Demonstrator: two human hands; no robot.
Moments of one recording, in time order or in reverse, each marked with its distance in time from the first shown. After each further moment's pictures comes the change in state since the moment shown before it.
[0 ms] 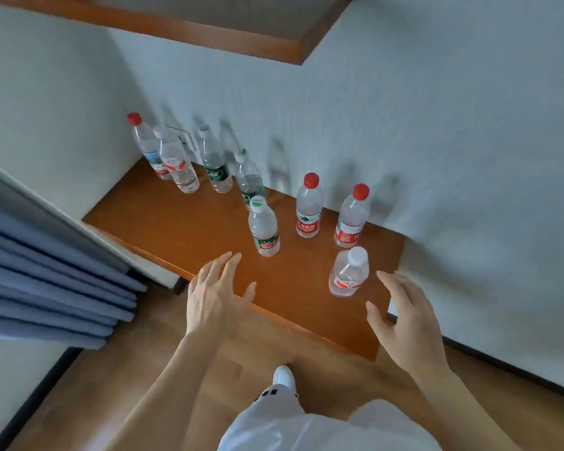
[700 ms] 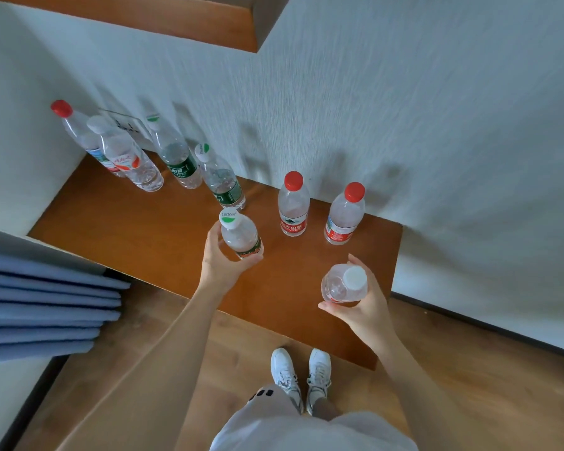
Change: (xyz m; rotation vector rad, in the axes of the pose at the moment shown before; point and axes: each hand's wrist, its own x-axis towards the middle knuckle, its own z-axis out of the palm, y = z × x) left_hand 0.127 0.024 0.065 -0.783 -0.256 -0.311; right_hand 0.052 0.023 0.098 0.563 -0.182 0.317
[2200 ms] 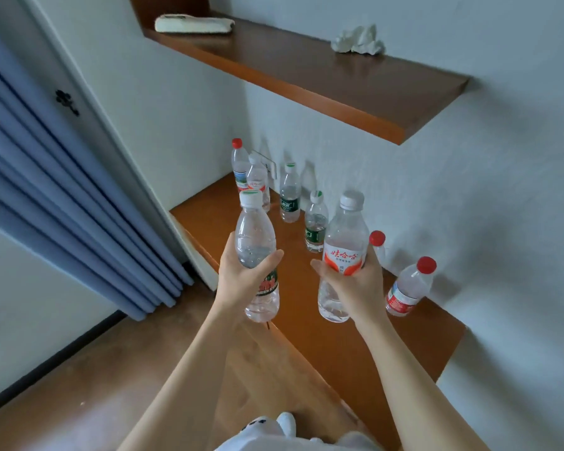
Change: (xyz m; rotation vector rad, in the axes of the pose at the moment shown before) left_hand -0.140 0.067 -0.102 -0.404 0.438 0.256; right_hand 0.034 -0.205 0.034 0.283 -0.108 -0.230
